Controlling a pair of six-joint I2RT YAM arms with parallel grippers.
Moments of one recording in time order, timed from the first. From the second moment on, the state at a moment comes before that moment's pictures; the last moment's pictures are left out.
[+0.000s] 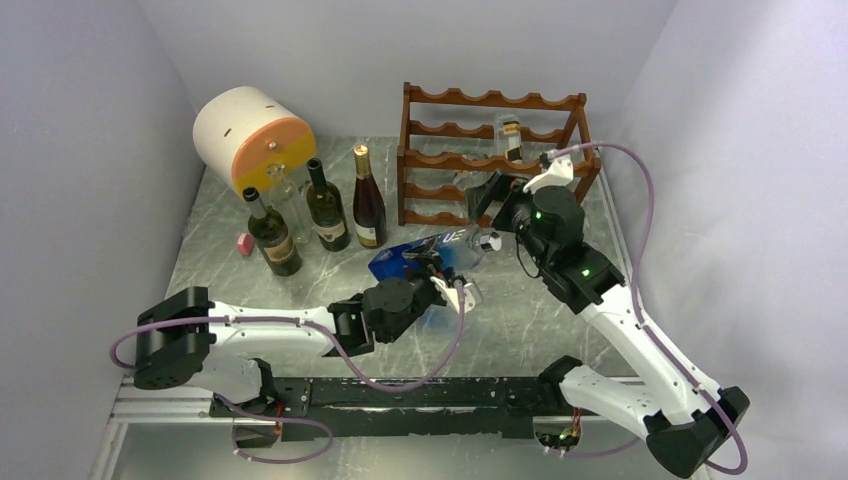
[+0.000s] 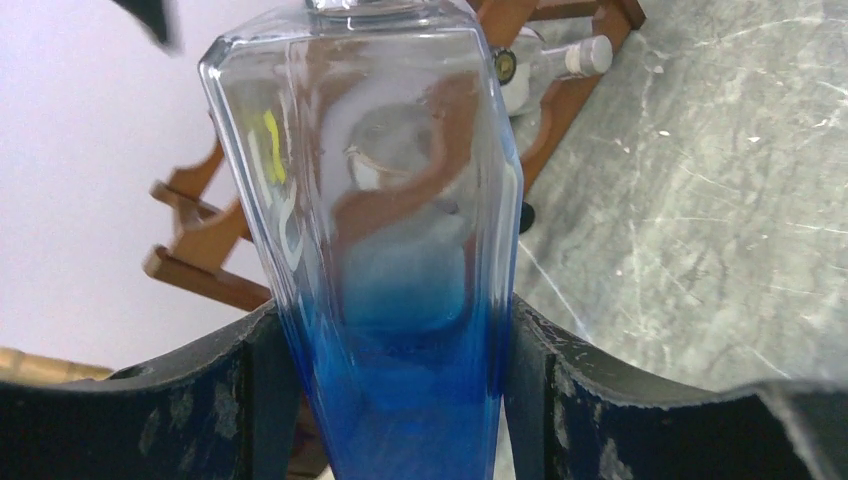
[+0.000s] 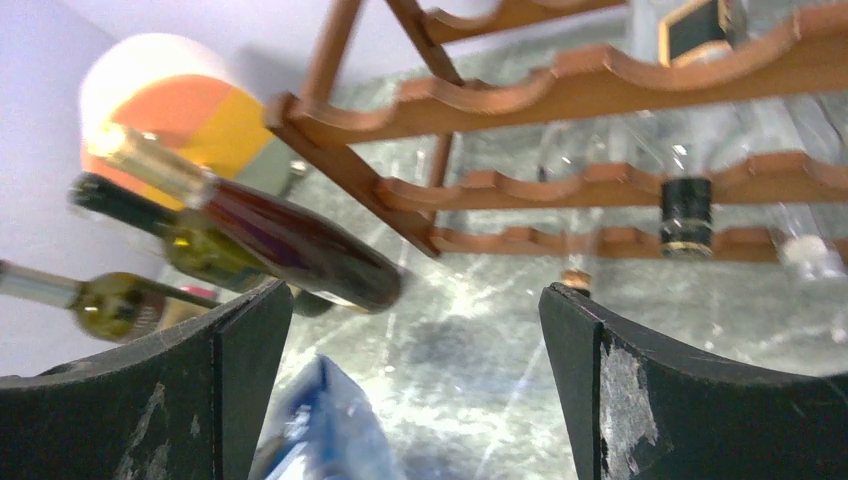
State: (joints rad) left arm -1.31 1.41 0.79 0.60 -0.58 0.76; right arm 0.58 0.94 0.98 -0.27 0.32 0.52
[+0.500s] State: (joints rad) left arm -1.13 1.13 0.62 0.36 -0.55 0.21; right arm 0.58 1.06 1.20 -0.31 0.06 0.41
